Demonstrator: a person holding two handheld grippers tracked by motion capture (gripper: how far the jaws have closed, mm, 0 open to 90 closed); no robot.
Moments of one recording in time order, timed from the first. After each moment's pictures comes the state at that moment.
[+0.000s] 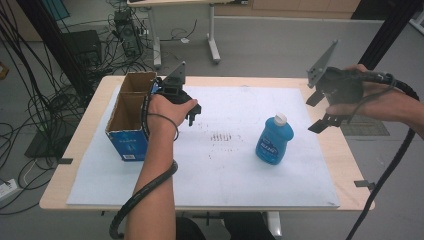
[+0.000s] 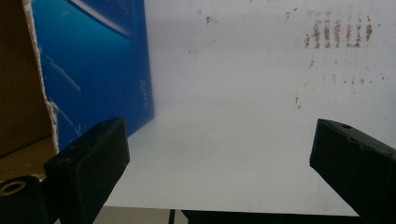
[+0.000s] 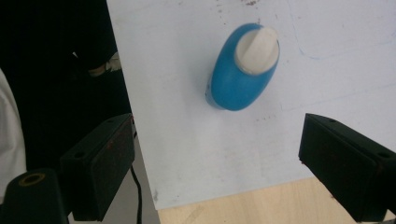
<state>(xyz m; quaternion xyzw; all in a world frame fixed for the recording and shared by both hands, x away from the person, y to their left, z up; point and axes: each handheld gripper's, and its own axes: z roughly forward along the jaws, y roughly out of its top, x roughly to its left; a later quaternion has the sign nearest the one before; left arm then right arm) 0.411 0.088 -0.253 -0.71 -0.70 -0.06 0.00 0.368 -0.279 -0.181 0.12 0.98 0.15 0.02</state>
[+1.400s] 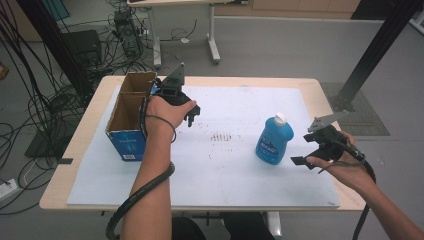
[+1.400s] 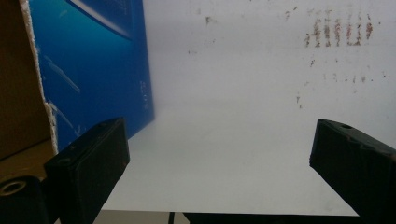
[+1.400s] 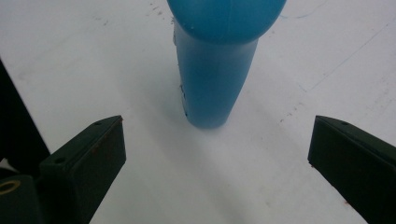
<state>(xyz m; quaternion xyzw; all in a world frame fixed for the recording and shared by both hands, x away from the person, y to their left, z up) 0.409 0.091 -0.255 -0.72 -0.70 -0.06 0.00 0.330 -0.308 -0.346 0.31 0.89 0.31 0.11</state>
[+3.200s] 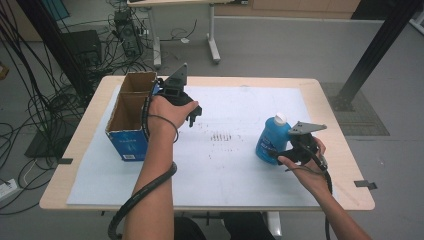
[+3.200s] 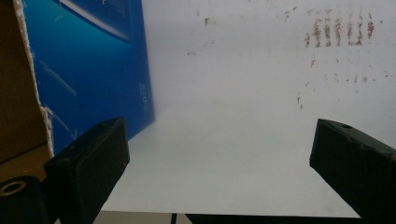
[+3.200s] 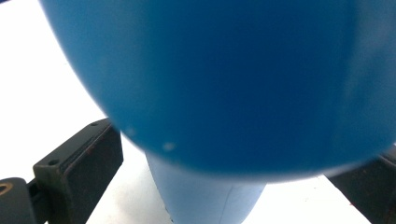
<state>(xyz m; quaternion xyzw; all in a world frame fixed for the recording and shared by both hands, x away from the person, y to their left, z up) 0.410 0.085 -0.257 -0.72 -0.69 -0.06 0.00 0.348 -0.269 -0.400 0.36 0.82 0.41 0.18</state>
